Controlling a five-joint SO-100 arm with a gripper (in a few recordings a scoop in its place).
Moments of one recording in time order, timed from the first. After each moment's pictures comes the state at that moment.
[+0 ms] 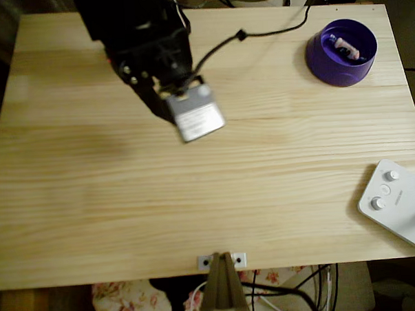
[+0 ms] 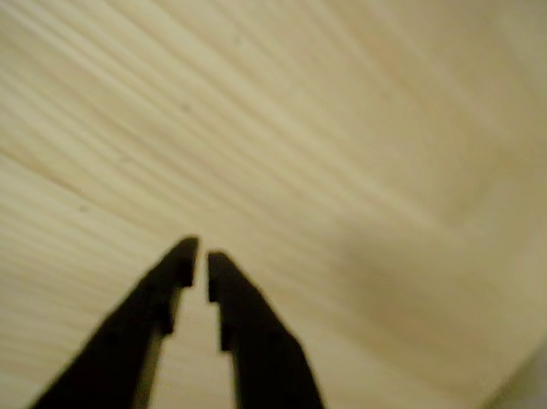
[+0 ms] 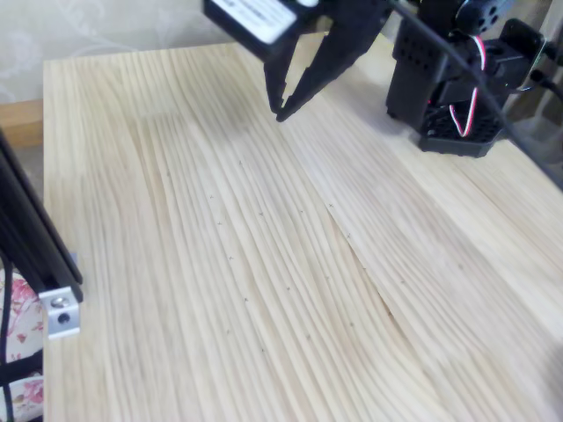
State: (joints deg) arm -7.3 144.1 137.5 60.6 -13.3
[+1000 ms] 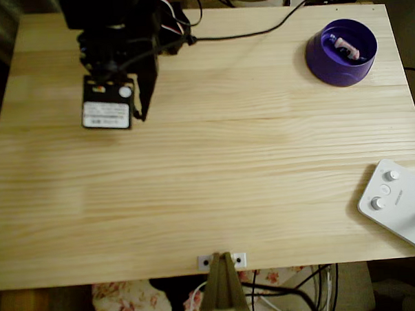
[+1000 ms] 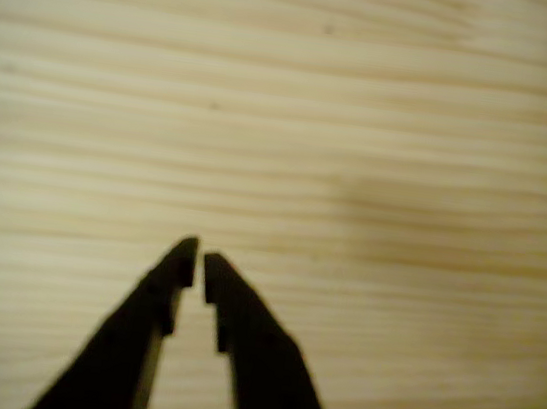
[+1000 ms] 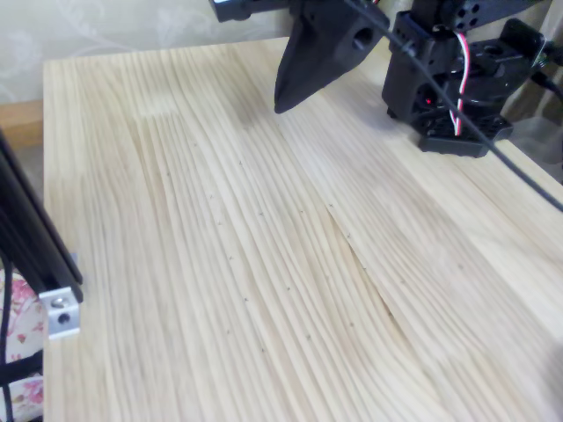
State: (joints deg) arm 7.8 170.6 160.7 58.9 -2.5
